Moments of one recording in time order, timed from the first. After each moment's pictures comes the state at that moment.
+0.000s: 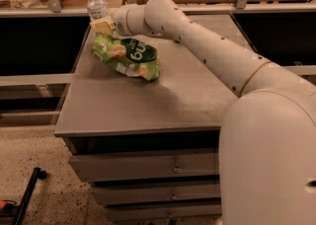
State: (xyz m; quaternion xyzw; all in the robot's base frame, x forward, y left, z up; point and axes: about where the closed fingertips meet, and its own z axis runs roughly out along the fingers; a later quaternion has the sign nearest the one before) arm 0.815 0.166 0.899 -0.41 0.68 0.25 0.56
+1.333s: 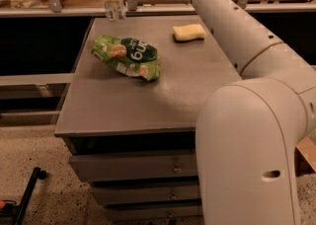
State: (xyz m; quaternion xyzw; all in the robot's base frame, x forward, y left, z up) arm 0.844 0.116 0.984 -0.38 0.71 0.23 0.55
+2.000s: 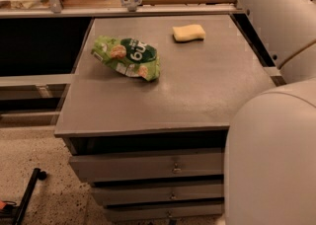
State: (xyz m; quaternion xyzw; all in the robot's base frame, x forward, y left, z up) arm 0.799 0.067 1.056 -0.37 0.72 0.22 0.54
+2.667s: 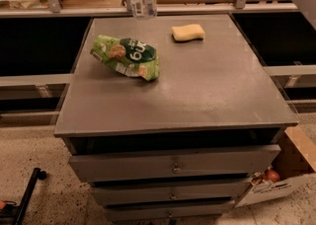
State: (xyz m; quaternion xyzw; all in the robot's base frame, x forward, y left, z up) arm 0.704 0.022 1.062 -0.34 0.76 0.22 0.51
